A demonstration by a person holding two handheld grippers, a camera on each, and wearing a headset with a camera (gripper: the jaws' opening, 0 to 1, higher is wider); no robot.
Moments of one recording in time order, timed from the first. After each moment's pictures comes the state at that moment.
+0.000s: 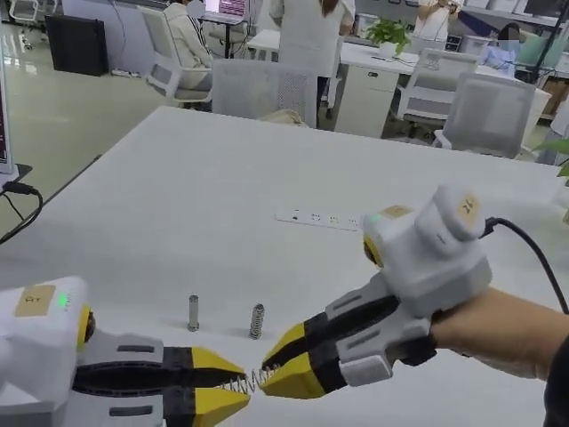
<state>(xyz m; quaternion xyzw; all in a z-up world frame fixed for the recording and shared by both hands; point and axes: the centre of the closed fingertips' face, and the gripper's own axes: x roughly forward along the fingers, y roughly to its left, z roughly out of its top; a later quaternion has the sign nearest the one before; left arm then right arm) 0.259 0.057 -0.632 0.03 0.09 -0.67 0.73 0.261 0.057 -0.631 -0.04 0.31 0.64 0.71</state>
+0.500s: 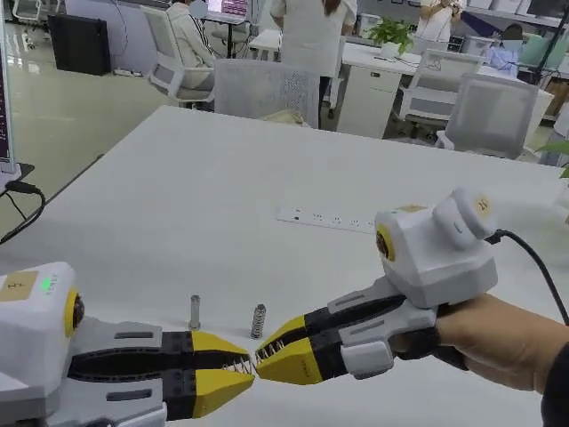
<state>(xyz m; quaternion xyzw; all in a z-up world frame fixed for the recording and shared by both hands) 0.261 0.055 -0.614 0.00 0.06 -0.67 0.74 0.263 0.063 -0.620 0.03 0.29 0.64 0.71</state>
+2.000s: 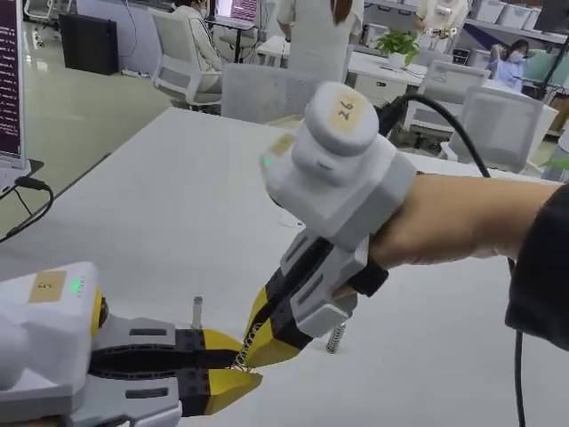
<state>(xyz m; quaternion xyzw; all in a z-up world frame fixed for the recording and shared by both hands) 0.268 0.050 -0.620 0.03 0.05 -0.66 0.75 0.266 0.078 -0.615 -0.32 0.40 0.62 0.59</state>
